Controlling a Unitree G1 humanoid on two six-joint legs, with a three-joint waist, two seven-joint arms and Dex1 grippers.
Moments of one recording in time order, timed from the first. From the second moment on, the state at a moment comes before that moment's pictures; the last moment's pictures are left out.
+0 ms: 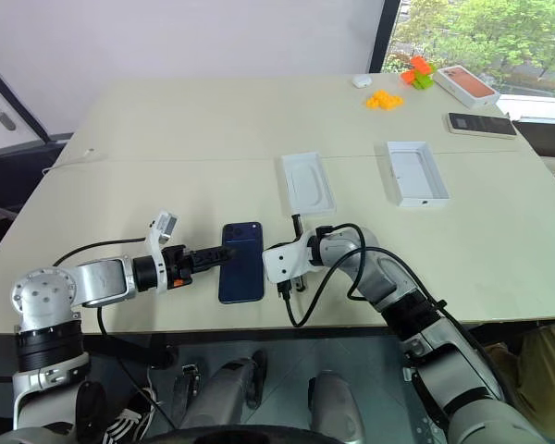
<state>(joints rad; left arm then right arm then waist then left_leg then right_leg) -0.35 0.34 0.40 -0.11 -1.23 1.53 -0.08 -0.56 -0.44 0.47 0.17 -0.43 -0.22 0.91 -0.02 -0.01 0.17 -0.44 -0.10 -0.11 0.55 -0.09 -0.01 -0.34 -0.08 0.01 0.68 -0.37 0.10</state>
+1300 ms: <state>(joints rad) -0.26 0.48 0.30 -0.12 -1.76 1.30 0.27 -0.56 -0.43 0.46 0.17 -0.41 -0.22 0.91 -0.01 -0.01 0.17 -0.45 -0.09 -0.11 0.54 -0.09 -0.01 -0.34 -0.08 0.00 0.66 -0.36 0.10</state>
